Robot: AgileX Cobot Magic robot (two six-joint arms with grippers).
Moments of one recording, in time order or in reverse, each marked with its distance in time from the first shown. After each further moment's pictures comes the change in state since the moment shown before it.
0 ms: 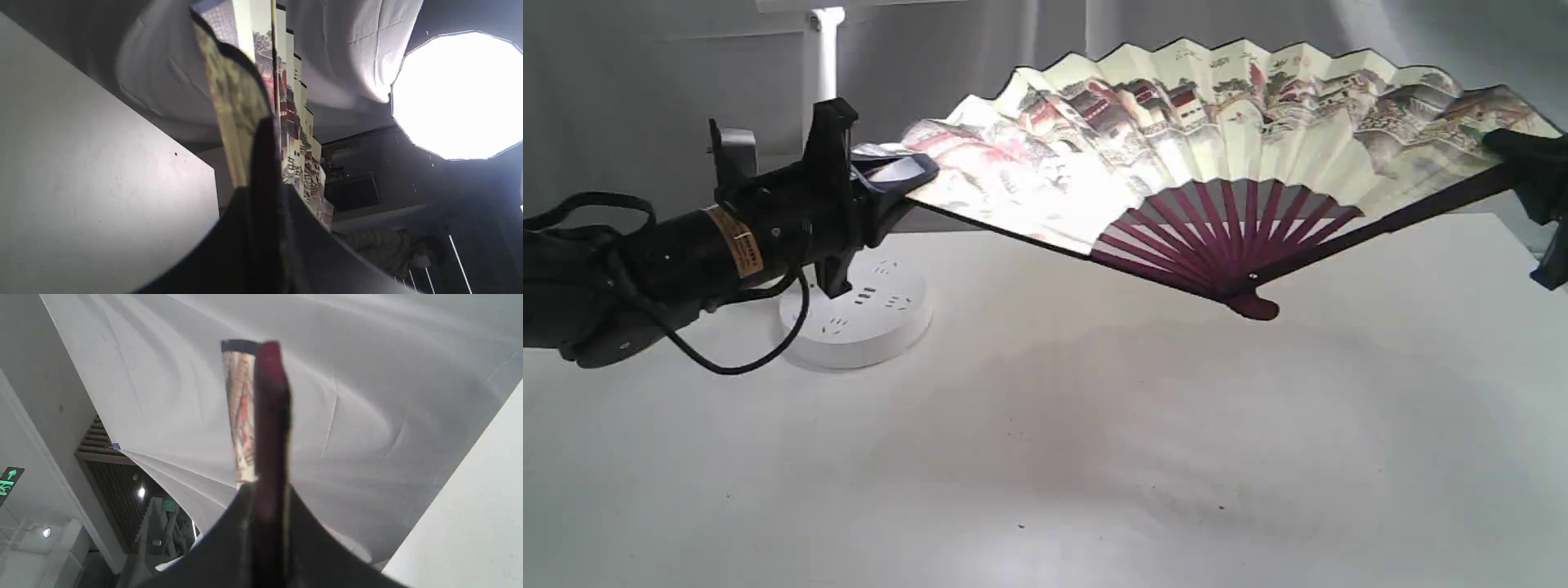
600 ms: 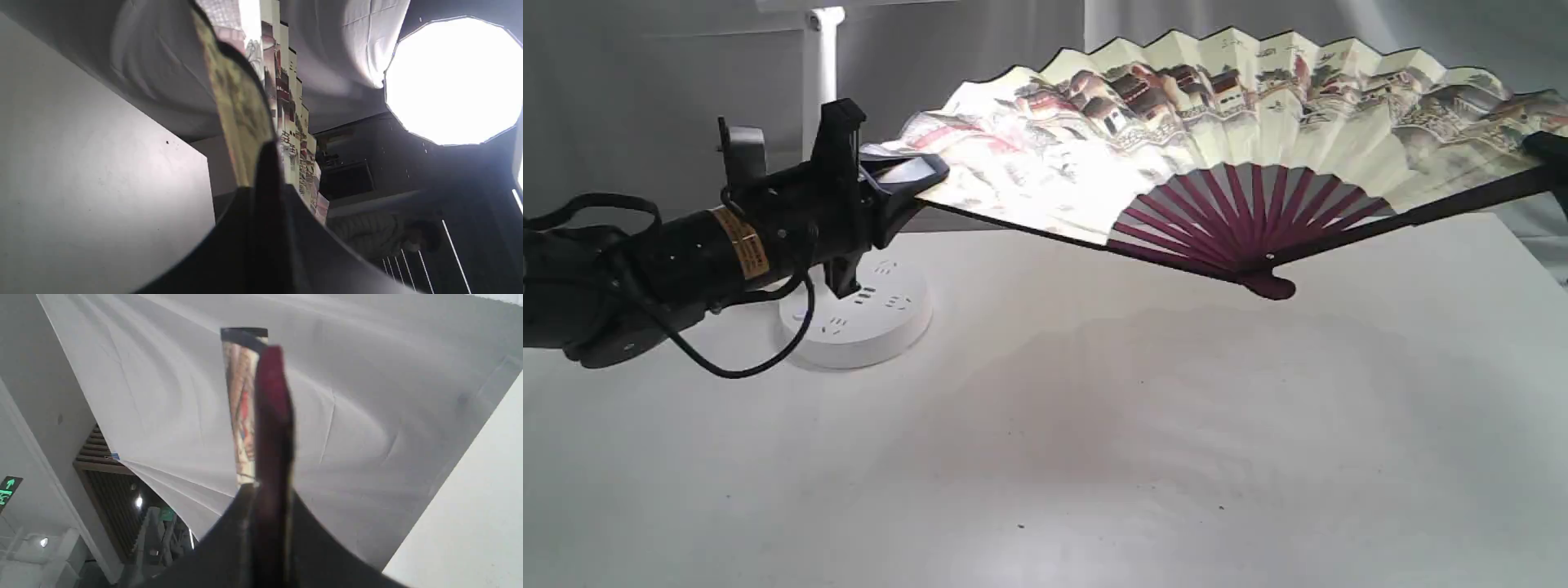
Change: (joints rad) left arm -0.006 0.000 0.000 0.013 -0.013 0.000; right arm -0.058 0.000 0.000 -0.027 -0.017 0.002
